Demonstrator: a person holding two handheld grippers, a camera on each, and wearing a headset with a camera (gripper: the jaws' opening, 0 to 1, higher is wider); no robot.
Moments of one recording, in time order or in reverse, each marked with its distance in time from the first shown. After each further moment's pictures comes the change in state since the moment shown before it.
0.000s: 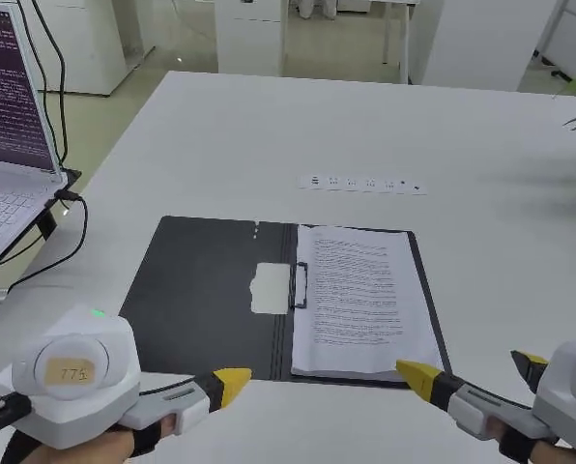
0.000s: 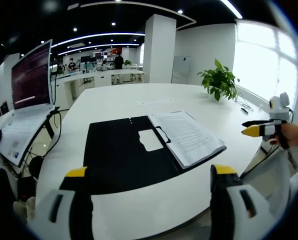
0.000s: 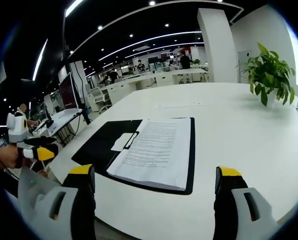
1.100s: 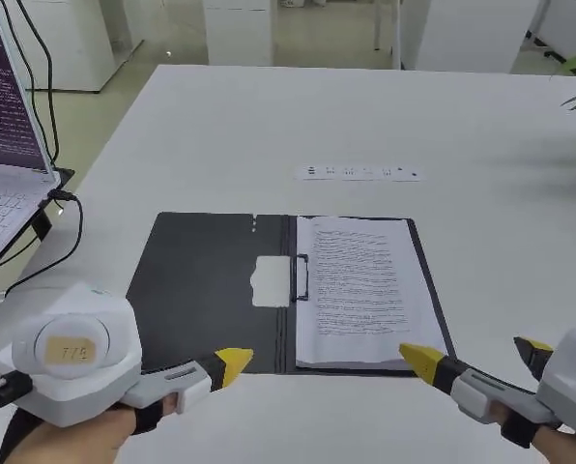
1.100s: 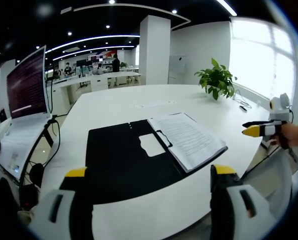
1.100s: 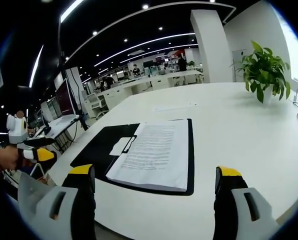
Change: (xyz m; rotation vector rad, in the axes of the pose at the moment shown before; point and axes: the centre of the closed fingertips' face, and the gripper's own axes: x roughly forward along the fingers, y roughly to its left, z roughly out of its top) left arm 0.008 0.007 0.011 0.041 -0.001 -0.025; right arm -0.001 -0.001 0.001 0.048 -0.039 -0.029
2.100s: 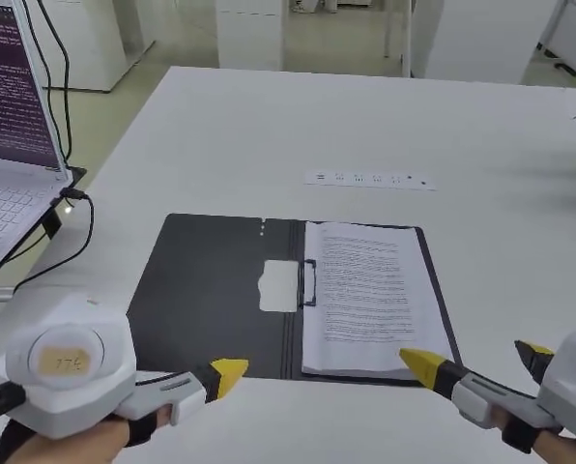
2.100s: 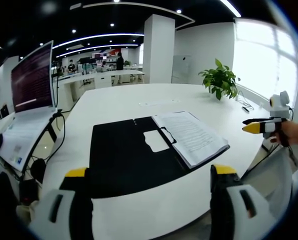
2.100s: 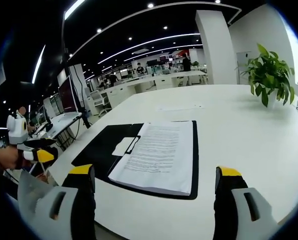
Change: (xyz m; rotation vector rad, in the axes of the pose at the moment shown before) left arm -0.009 0.011 -0.010 -0.026 0.006 0.028; right arm 0.009 0.010 0.005 -0.037 0.015 0.025
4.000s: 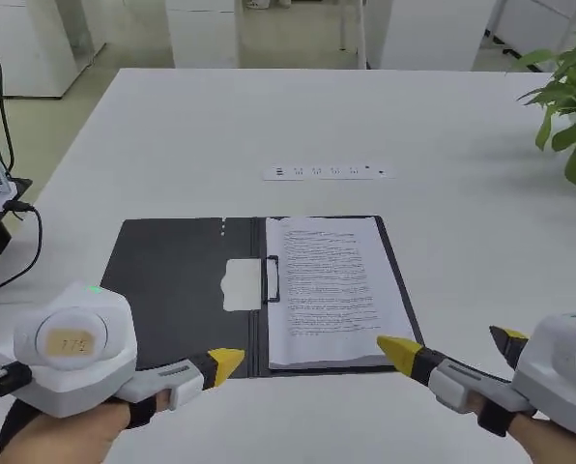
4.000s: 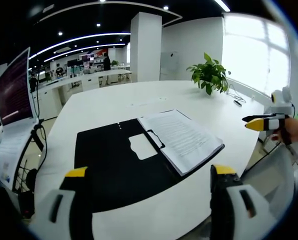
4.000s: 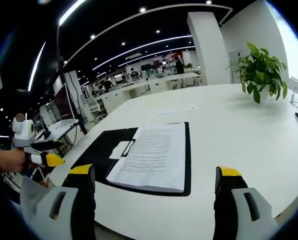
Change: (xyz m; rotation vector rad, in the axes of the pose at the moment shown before) left arm 0.037 -0.032 0.012 0.074 0.023 -0.090; right arm -0.019 -0.012 0.001 0.051 -0.038 -0.037
